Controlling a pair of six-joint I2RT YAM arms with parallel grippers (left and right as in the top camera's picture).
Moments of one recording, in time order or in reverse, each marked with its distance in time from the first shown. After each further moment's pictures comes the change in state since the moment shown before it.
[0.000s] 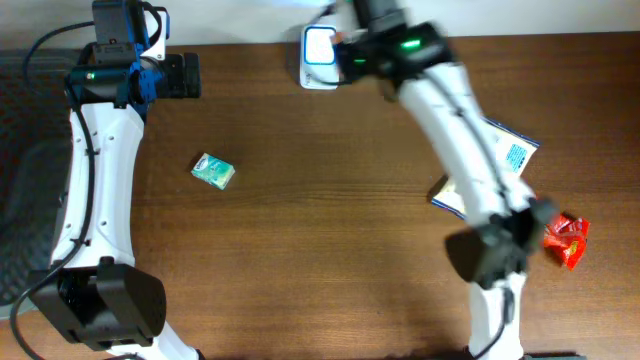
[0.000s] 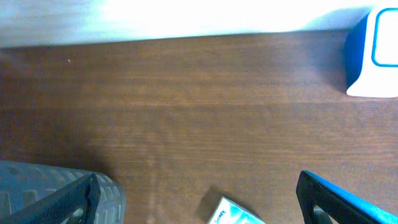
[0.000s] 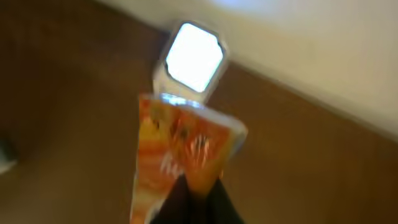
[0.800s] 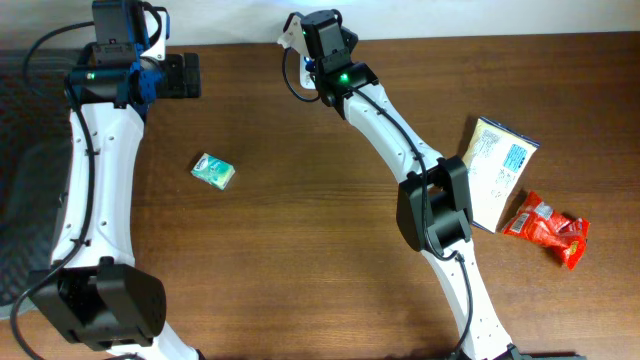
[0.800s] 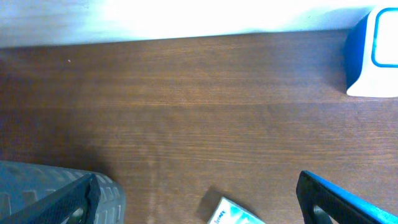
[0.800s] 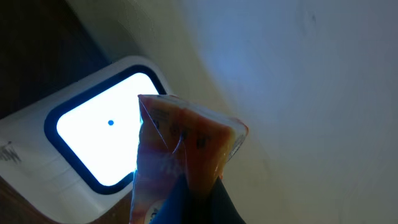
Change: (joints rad) left arm 0.000 0.000 0.000 0.001 0.000 0.000; right arm 0.088 0.429 -0.005 0.794 0.378 -0.814
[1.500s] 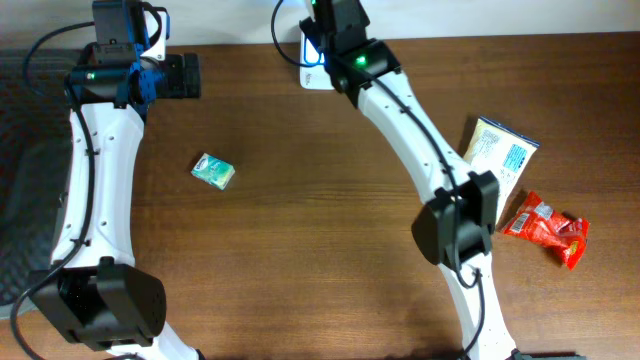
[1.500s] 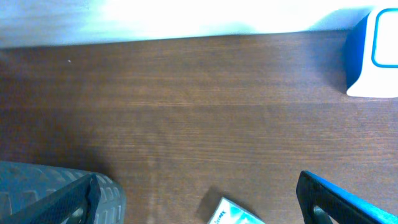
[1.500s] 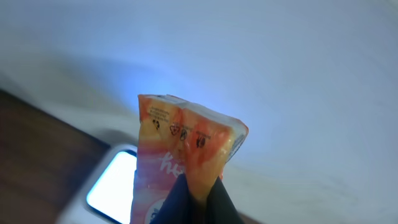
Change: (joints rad) left arm 0.000 0.000 0.000 0.000 0.000 0.000; right arm 0.006 -0.169 0.005 -0.057 -0.024 0.409
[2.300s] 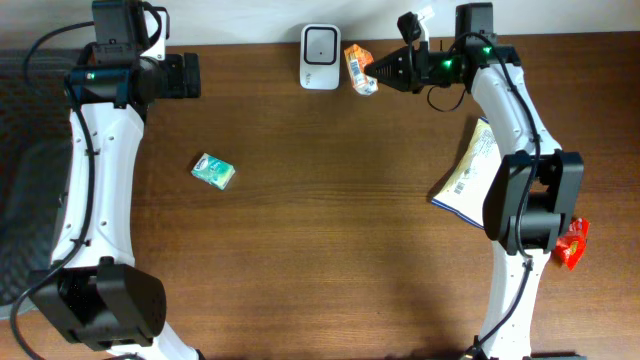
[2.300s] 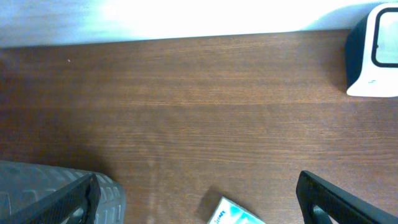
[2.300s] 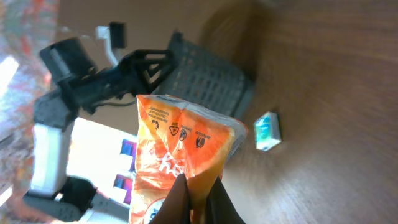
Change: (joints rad) left arm 0.000 0.000 0.000 0.000 0.000 0.000; right arm -0.446 -0.080 -0.320 -0.284 -1.881 0.706
